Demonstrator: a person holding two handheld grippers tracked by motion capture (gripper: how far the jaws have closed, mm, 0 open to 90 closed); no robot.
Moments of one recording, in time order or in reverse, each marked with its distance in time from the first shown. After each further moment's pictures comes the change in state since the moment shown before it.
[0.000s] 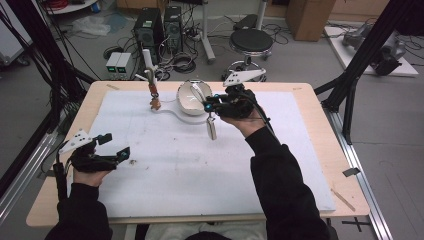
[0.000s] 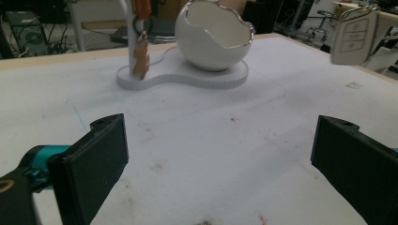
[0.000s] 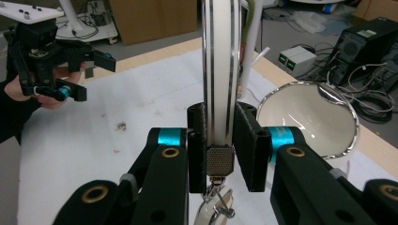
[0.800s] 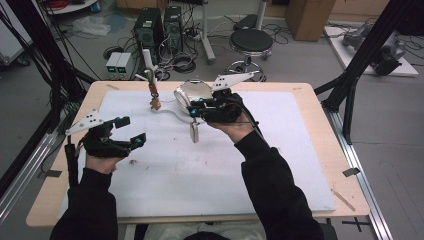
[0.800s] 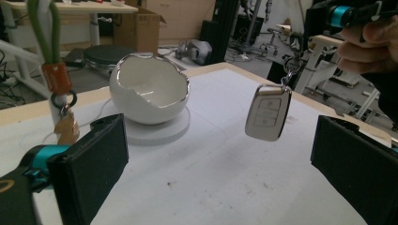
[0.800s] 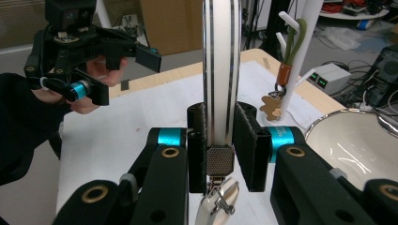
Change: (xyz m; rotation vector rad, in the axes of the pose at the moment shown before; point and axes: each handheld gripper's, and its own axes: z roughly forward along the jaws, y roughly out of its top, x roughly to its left) left arm -0.041 0.065 0.023 -0.055 -0.170 0.022; right arm 0.026 0.008 0.017 -0.054 0.114 -0.026
